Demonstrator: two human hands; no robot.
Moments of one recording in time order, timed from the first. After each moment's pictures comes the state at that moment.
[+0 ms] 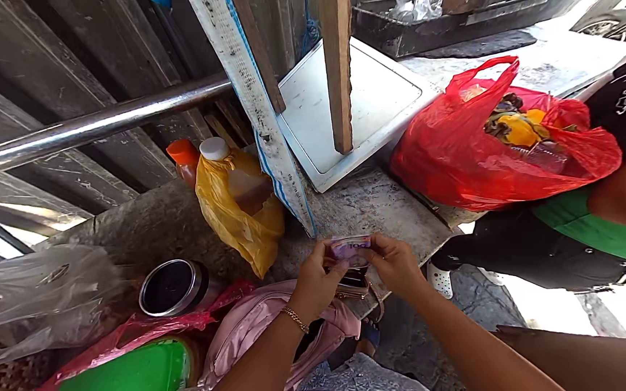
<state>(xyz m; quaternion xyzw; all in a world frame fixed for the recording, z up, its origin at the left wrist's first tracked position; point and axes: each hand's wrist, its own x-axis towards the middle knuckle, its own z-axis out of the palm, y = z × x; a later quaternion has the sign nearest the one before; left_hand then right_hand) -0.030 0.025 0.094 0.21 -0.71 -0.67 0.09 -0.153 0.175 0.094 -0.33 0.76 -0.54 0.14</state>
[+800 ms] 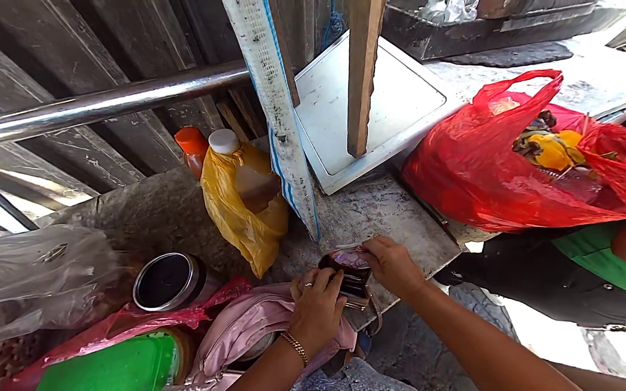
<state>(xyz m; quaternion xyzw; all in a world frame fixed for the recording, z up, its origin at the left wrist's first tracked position) -0.004 0.048 0.048 0.16 -0.95 -0.26 0.05 -0.190 0.164 0.074 -0.51 0.81 -0.29 0.04</state>
